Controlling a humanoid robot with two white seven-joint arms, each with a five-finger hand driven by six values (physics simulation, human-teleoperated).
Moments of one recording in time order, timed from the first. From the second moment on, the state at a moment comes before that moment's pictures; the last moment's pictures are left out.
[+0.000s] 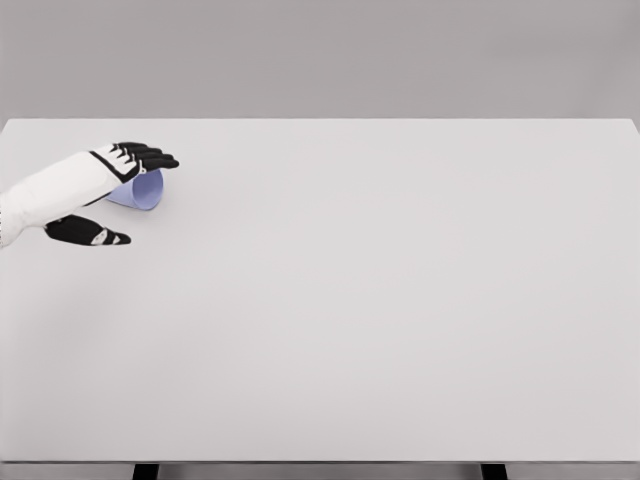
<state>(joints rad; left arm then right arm) -0.24 0.80 -0.15 -1.62 -0.23 -0.58 -0.46 -0.02 0.00 -0.08 -0.01 0.07 -0.06 0.07</state>
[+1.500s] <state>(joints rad) -0.70 0.89 -0.68 -1.35 -0.24 -0.23 -0.42 -0.02 0.00 -0.08 -0.01 0.07 -0.06 0.07</state>
